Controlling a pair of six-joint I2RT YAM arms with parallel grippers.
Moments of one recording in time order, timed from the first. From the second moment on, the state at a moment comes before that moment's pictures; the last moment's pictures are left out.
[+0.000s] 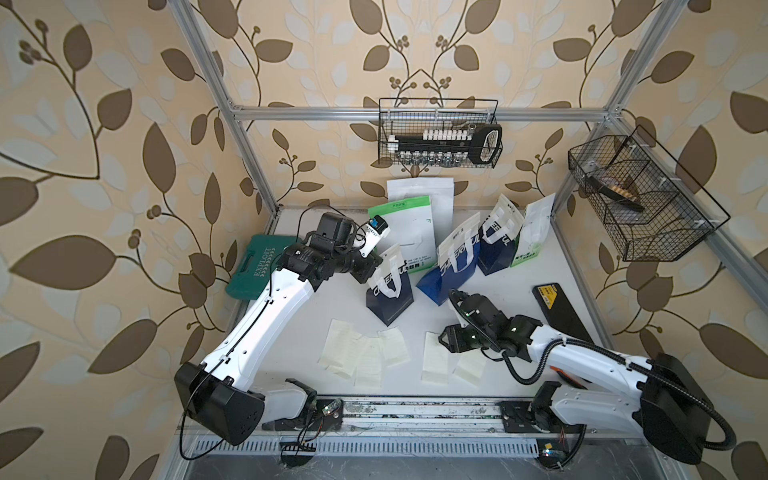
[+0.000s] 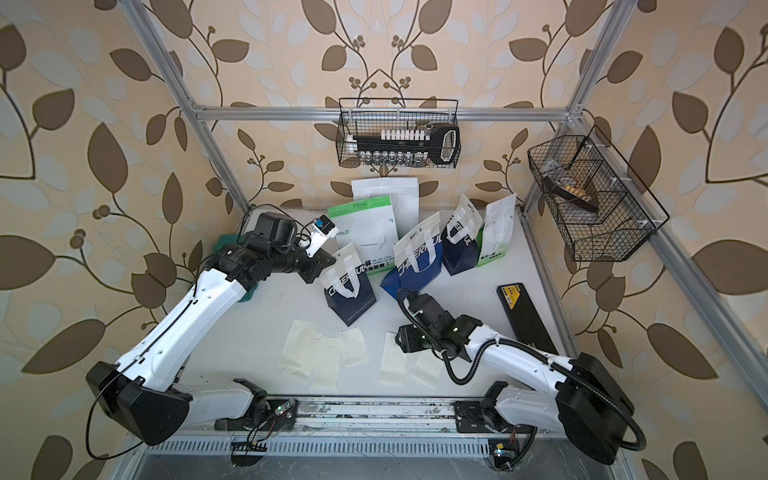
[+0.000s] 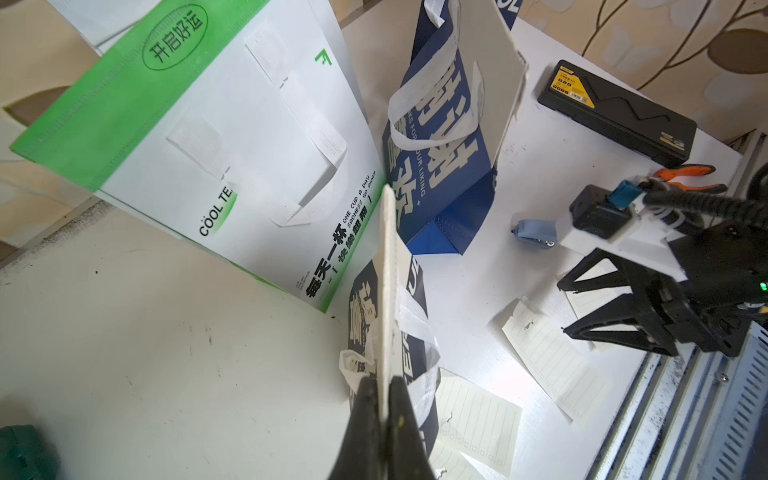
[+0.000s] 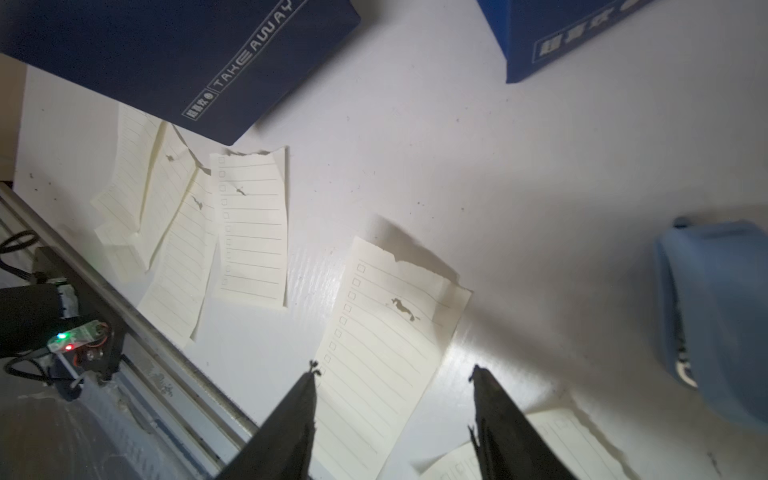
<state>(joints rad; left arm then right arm) -0.39 1.29 1.35 -0.83 0.34 0.26 0.78 1.22 0.61 -0.39 -0.09 0.61</state>
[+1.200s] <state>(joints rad) -0.41 1.35 1.37 -0.82 0.36 0.26 0.99 1.56 0.73 -0.35 0.30 0.58</state>
